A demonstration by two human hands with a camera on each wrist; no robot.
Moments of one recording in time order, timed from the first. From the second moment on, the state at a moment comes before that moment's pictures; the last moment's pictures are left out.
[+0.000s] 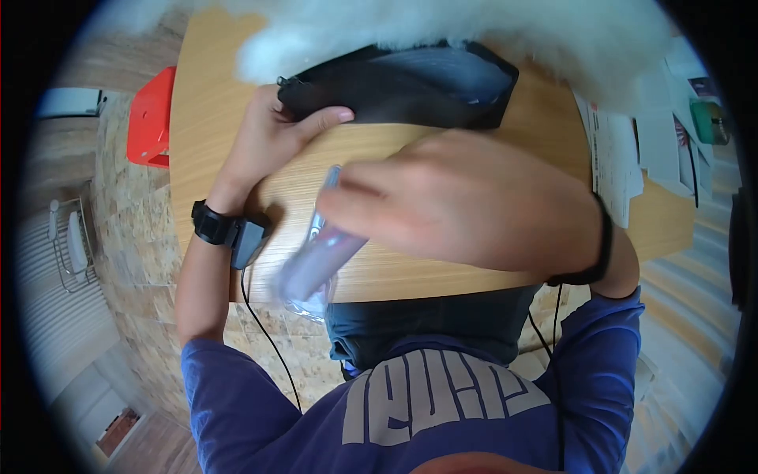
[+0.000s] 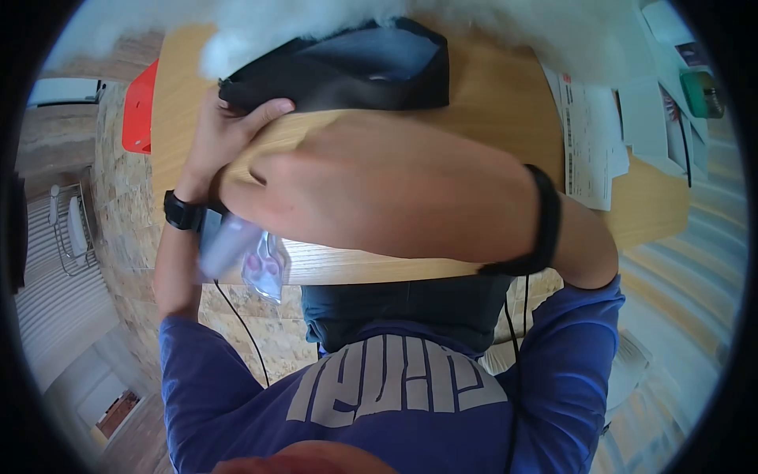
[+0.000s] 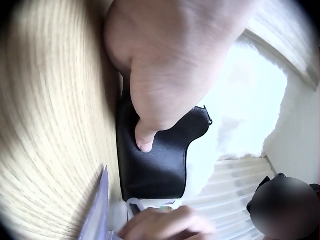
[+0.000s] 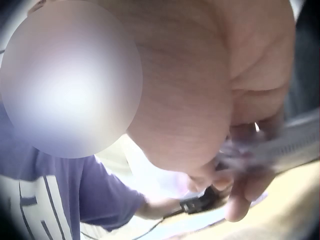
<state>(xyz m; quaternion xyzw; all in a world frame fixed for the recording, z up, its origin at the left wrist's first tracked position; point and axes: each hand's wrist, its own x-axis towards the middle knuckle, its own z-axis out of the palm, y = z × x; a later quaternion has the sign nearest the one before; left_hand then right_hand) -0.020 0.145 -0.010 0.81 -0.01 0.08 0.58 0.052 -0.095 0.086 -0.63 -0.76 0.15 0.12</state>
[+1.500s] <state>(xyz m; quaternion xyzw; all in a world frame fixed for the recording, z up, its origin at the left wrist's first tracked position) -0.025 0.147 0.000 0.84 -0.02 0.05 0.53 0.118 -0.116 0.097 -0.72 -0.66 -0.04 0.21</state>
